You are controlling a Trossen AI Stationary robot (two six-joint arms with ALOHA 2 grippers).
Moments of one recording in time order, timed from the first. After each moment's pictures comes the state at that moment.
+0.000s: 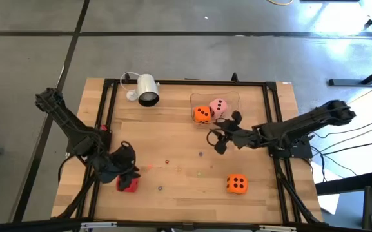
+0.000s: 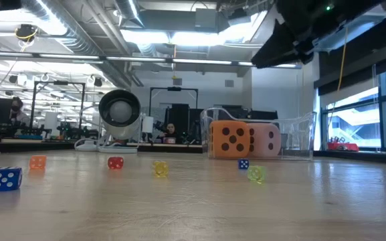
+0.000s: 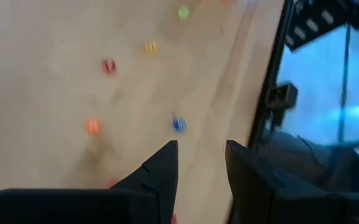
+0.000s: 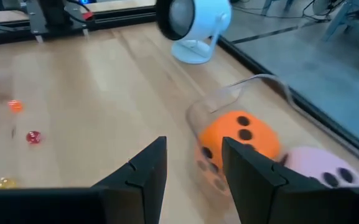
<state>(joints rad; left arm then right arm) -0.74 1.06 0.97 -0.74 -0.34 -1.20 0.28 1.24 0.72 -0.10 0.70 0.36</state>
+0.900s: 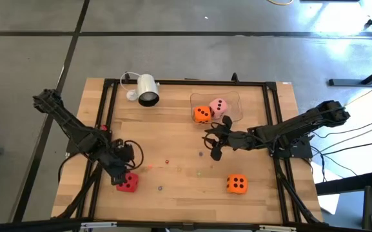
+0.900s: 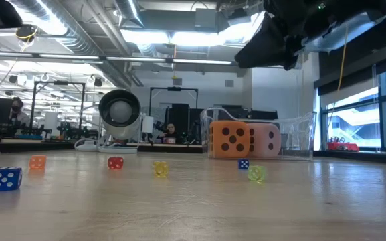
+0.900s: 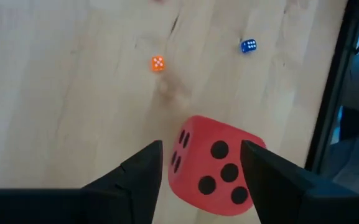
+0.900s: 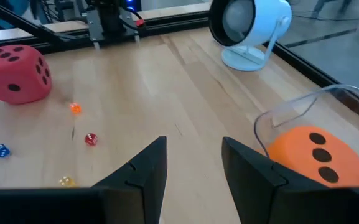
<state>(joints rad) -0.65 1.06 0.97 -1.02 -0.13 -0.94 0.28 1.33 0.72 0.11 0.55 0.31</state>
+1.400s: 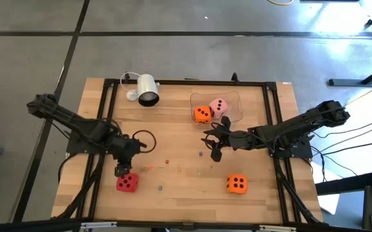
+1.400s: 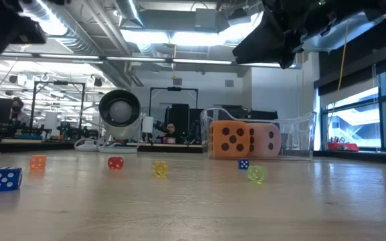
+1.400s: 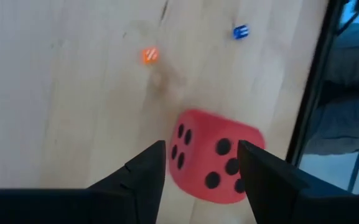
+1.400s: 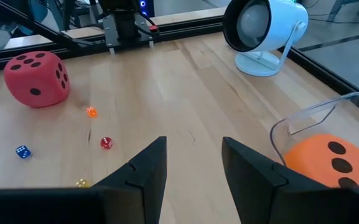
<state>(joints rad) -0.36 1.06 0.94 -1.02 0.18 -0.67 0.28 1.33 0.72 0.14 0.50 0.30</state>
